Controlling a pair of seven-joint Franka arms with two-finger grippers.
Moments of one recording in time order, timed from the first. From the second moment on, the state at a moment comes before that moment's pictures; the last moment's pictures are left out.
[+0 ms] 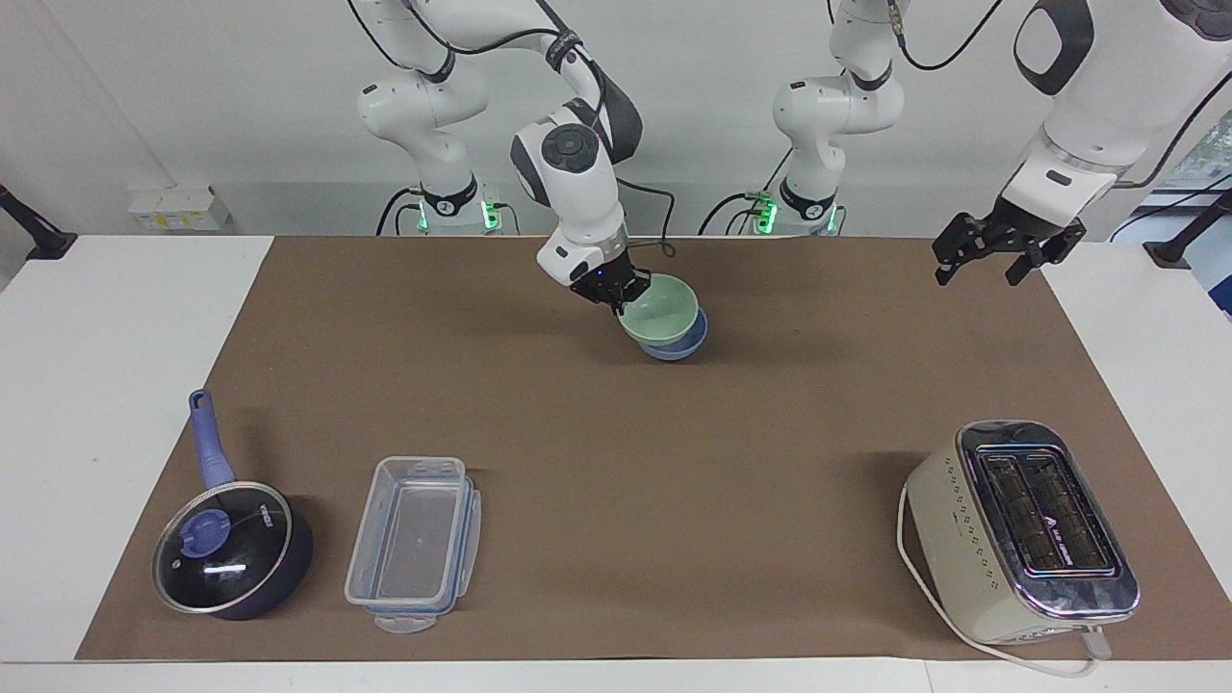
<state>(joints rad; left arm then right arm) 0.02 0.02 -0.07 -1.56 -0.02 1.57 0.01 0.48 0.10 0.15 -2.07 0.22 2.19 0.59</state>
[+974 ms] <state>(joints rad) 0.02 0.02 -0.07 -1.56 -0.02 1.57 0.01 0.53 0.13 0.15 -2.10 0.22 2.28 0.60</state>
